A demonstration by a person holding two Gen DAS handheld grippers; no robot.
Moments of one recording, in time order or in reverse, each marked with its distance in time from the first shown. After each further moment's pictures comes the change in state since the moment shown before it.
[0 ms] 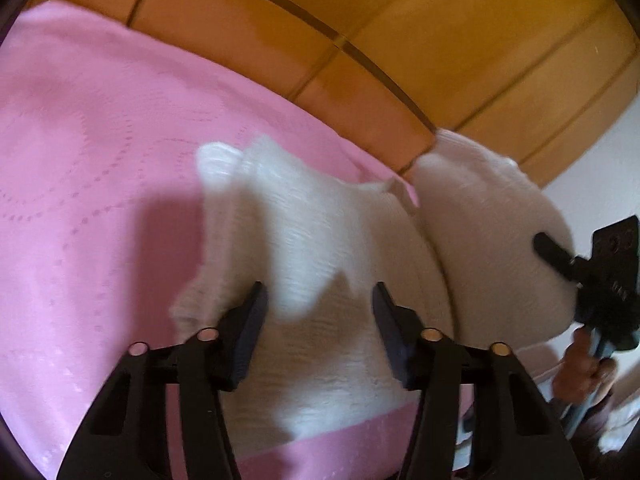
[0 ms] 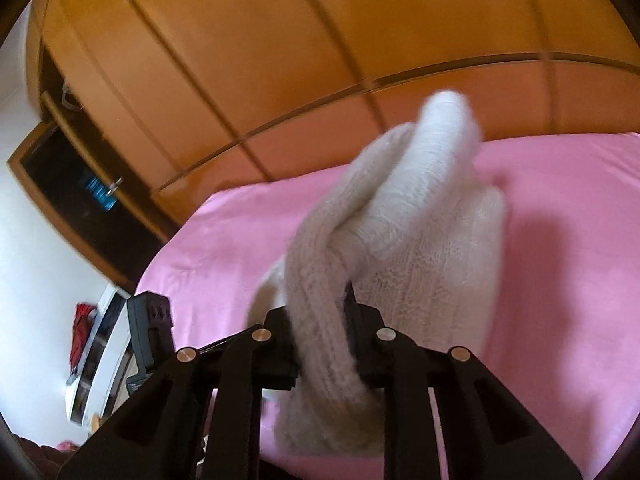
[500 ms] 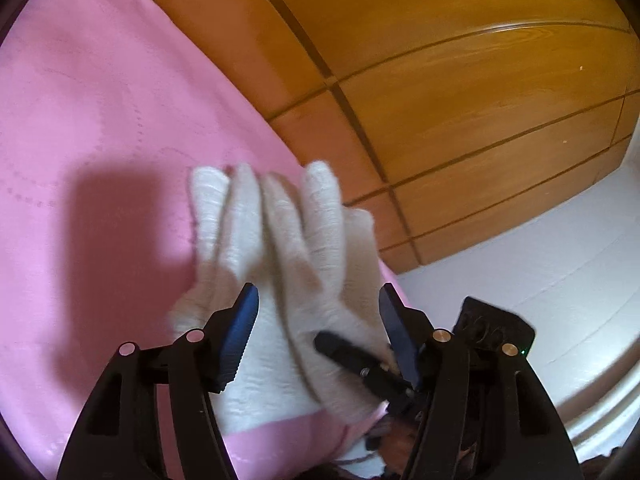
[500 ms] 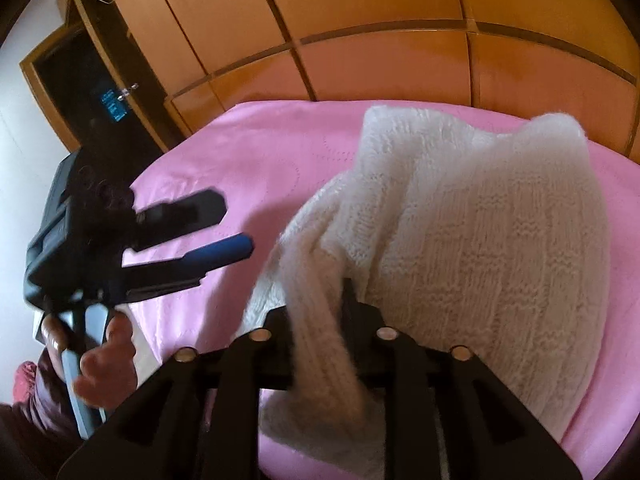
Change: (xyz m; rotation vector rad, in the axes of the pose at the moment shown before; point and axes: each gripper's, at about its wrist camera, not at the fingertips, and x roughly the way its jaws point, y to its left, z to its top) left arm -0.038 0.031 0.022 -0.222 -0.024 -0.307; right arm 0.097 0.048 -0.053 -0.202 0.149 -0.002
